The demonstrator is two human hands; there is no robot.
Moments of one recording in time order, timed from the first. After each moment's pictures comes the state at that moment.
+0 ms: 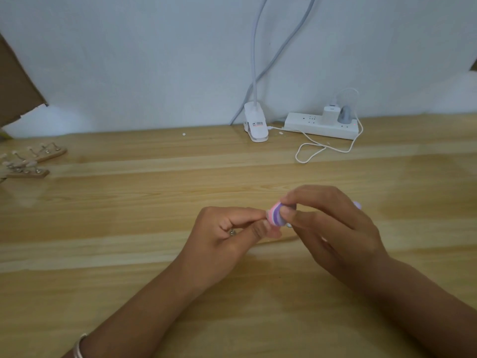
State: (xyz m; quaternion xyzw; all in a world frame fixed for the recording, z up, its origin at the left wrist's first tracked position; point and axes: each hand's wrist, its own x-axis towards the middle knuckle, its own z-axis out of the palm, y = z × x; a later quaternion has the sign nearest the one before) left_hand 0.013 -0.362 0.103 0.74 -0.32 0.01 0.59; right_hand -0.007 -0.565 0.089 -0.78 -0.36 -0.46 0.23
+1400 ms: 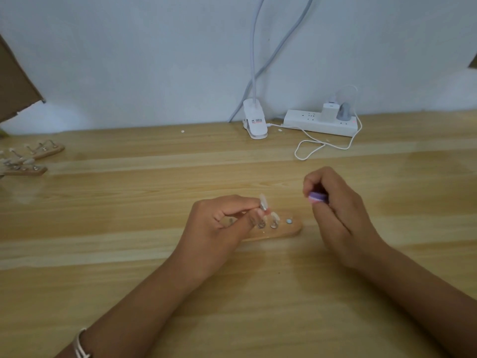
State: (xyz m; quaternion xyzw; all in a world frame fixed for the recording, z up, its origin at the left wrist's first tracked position) left_hand 0.022 -0.360 0.096 0.75 -0.30 0.08 0.58; right_hand -0.010 -0.567 0.099 -0.87 -0.12 -0.26 0.40
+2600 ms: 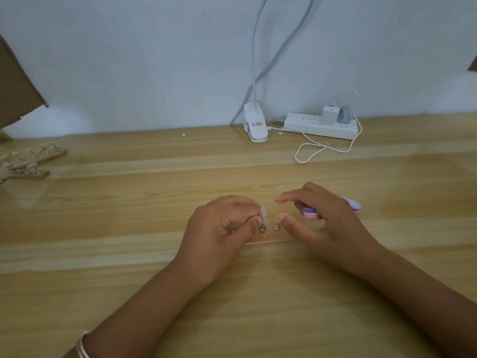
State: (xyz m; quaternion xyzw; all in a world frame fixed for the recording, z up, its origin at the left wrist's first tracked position) left_hand 0.027 -0.358 0.094 0.83 -0.32 0.15 0.44; right_hand -0.004 -0.568 0.094 -0.90 -0.18 -0.25 0.31
